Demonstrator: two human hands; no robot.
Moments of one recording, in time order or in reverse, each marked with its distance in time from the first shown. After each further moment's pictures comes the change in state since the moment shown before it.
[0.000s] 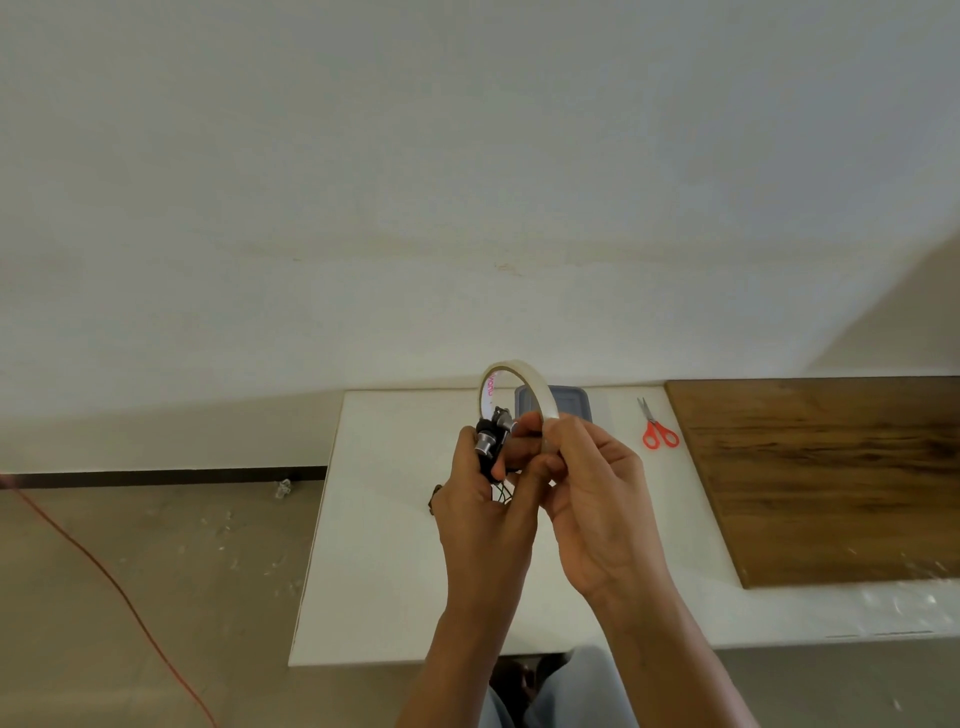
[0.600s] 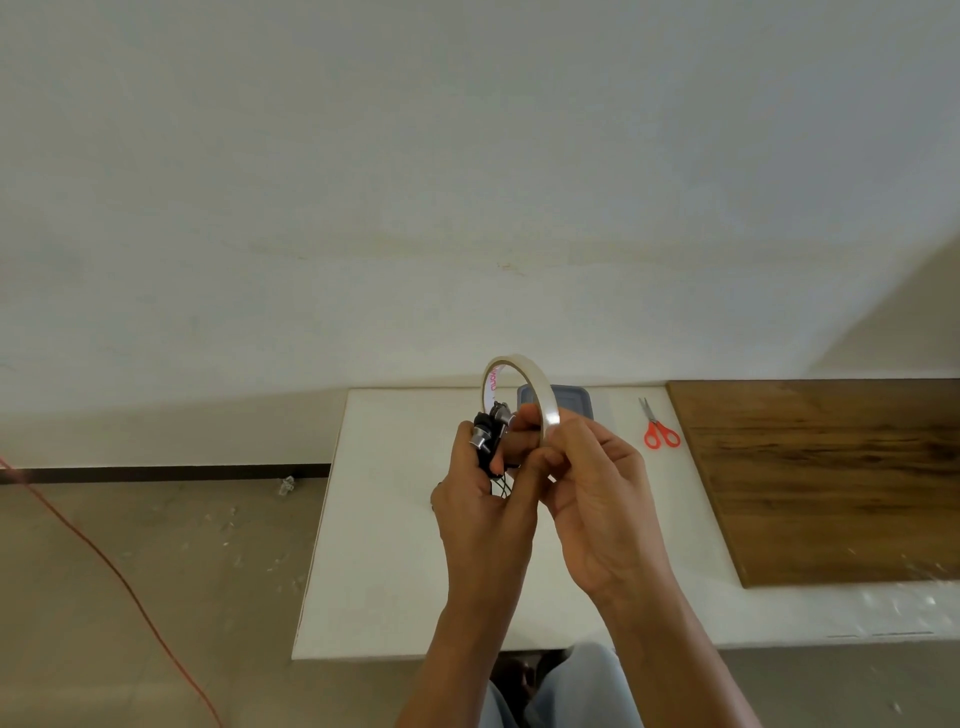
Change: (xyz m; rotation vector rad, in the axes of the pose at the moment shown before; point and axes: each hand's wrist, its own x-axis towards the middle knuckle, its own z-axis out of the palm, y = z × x) left_hand -0.001 0.010 -0.002 -0.039 0.015 -0.037; right_hand -0.004 -0.002 0.000 0.003 -0.029 -0.024
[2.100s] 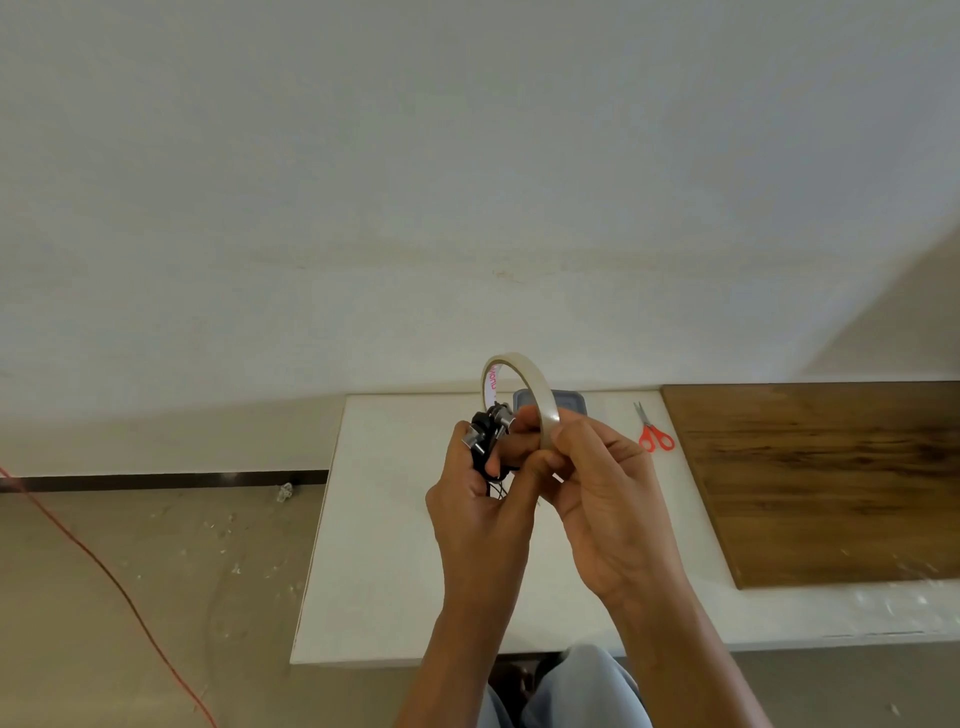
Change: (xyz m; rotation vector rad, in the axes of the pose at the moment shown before) left_hand -0.003 0.017 -0.002 -0.099 -0.014 0.015; right_hand -0.008 -0.014 -0.003 0.024 -0.073 -0.030
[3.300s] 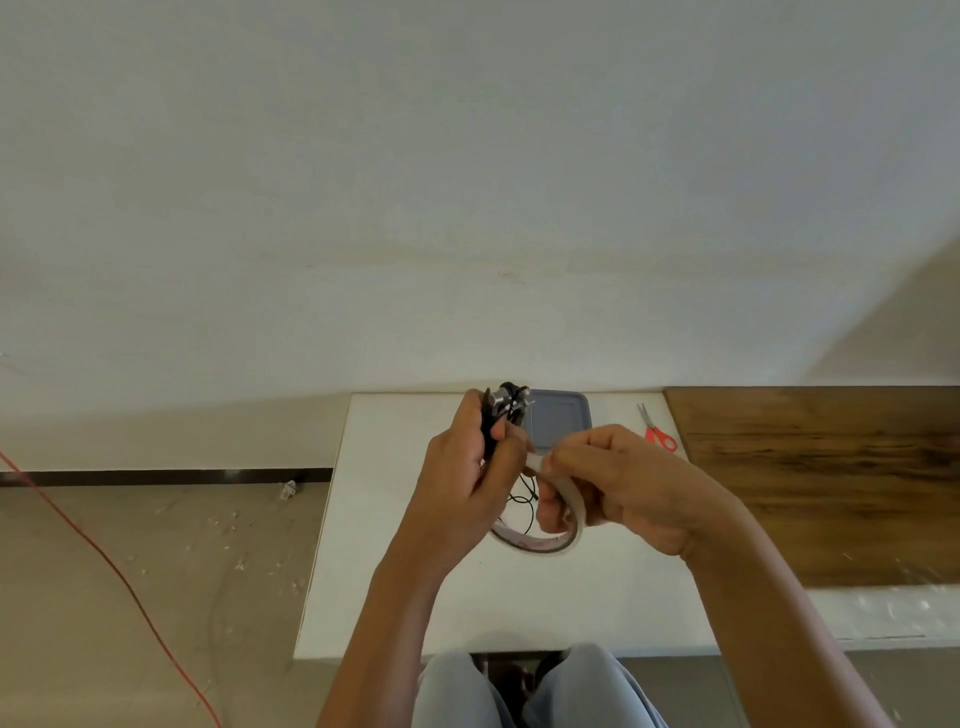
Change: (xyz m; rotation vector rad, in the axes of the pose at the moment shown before) left_hand 0.035 0.000 -0.031 0.235 -0.423 0.103; right_hand 0.020 -0.034 -0.024 -0.675 -0.381 0.414
